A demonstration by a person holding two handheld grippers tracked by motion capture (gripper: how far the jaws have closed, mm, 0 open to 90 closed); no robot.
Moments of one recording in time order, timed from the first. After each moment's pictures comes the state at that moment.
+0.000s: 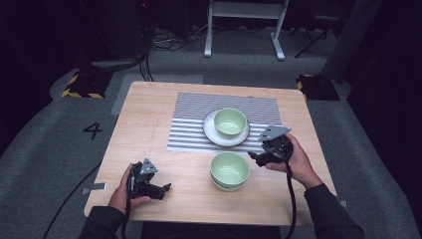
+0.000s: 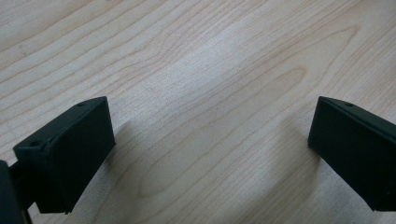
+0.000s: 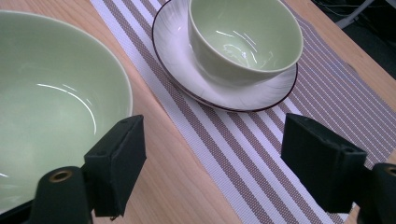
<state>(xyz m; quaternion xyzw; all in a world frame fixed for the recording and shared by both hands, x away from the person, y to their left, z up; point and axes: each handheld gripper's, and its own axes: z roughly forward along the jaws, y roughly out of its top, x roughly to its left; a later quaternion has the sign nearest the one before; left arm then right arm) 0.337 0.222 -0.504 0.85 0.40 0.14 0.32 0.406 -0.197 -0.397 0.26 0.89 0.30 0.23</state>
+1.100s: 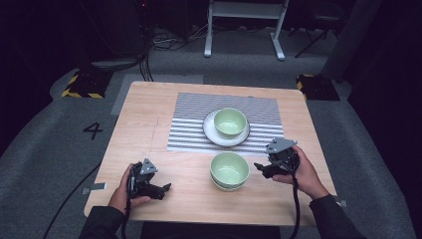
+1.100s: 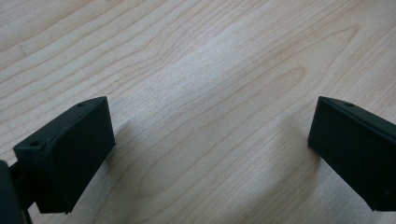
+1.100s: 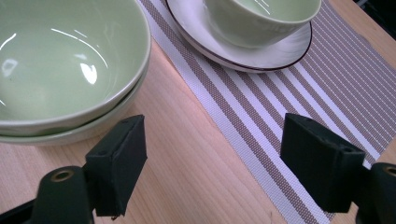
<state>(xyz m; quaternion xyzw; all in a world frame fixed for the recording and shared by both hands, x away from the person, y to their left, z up) 0.337 0.222 -0.504 0.85 0.40 0.14 0.32 0.382 -0.216 -0.417 0.26 0.90 0.29 0.22</state>
